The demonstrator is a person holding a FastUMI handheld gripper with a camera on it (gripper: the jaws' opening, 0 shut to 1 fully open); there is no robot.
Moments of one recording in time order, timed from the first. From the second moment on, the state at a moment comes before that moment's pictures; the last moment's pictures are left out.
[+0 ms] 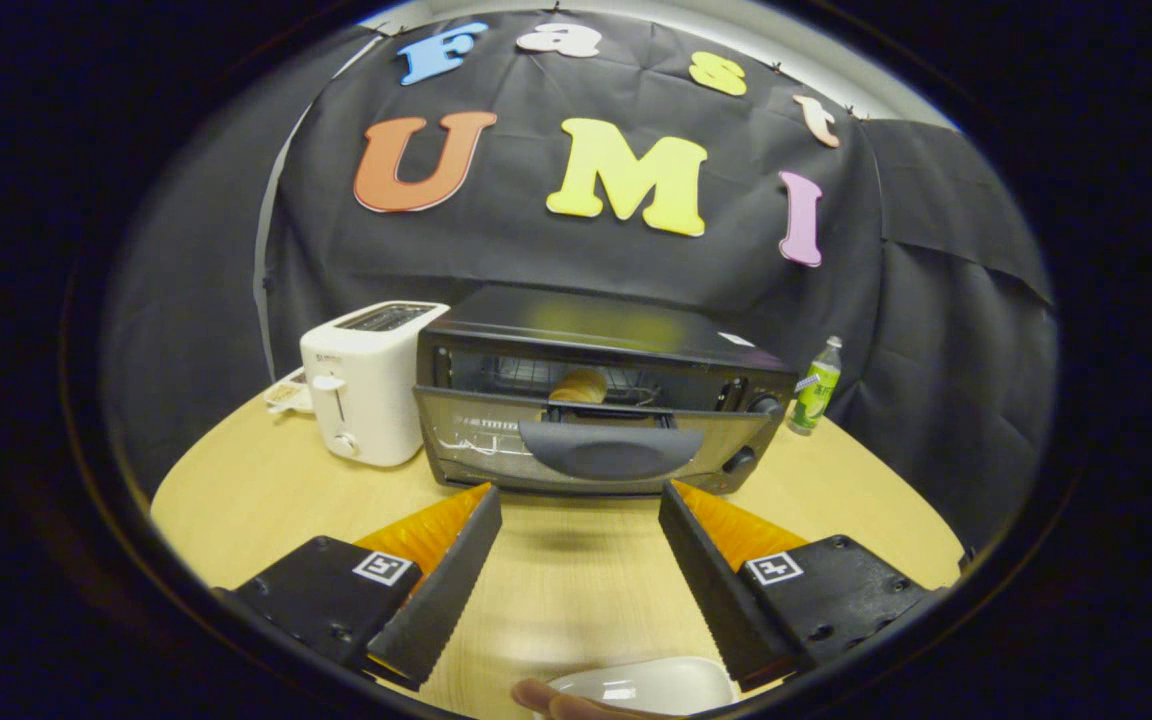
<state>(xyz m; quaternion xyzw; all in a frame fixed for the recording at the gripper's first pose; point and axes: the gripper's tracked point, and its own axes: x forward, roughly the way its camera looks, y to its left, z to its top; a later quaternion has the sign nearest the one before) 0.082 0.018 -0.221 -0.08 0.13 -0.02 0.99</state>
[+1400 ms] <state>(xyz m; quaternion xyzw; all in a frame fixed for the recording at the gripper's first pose) -0.119 -0.052 0.031 -0.01 -0.04 -0.02 1.00</state>
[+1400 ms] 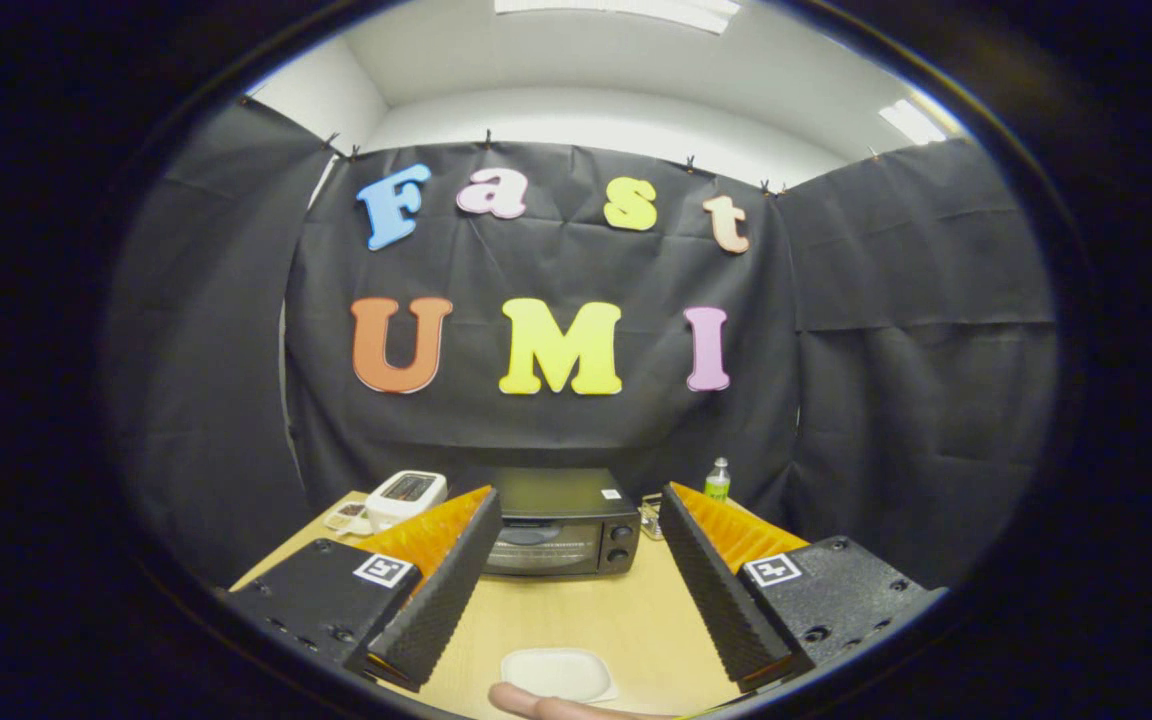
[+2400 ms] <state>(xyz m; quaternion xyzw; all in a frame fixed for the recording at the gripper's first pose) -0.137 -0.034 0.026 -0.02 -0.04 0.02 1.00</state>
